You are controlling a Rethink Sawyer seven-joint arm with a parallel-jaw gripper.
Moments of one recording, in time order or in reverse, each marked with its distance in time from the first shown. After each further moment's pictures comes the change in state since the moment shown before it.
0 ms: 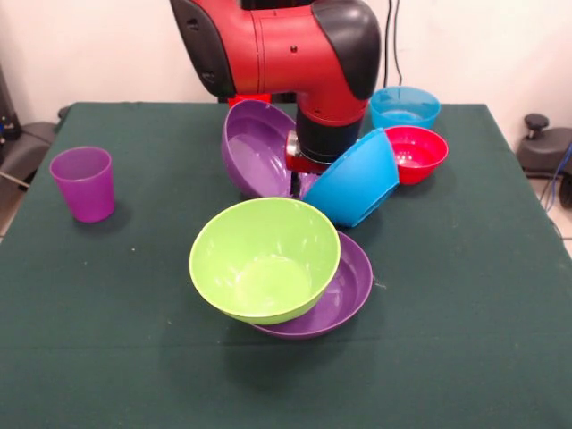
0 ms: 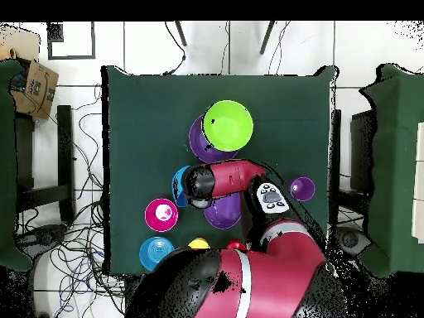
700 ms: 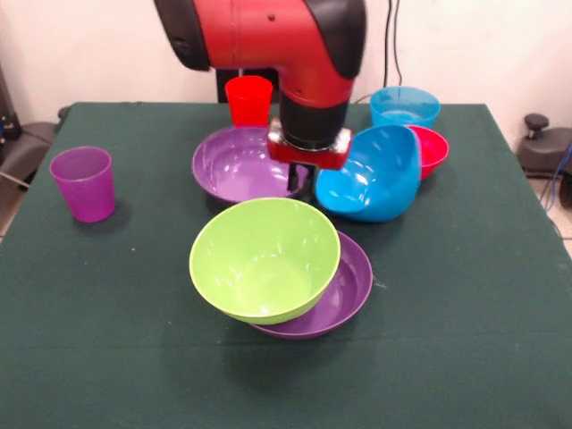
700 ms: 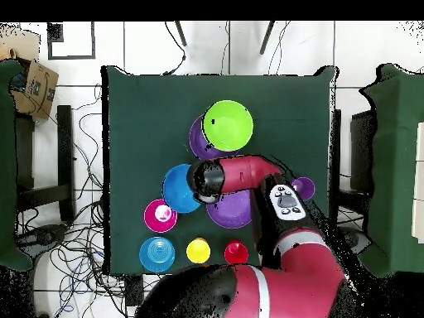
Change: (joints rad) arm -0.046 -0.082 0.016 0.012 0.006 0.017 0.000
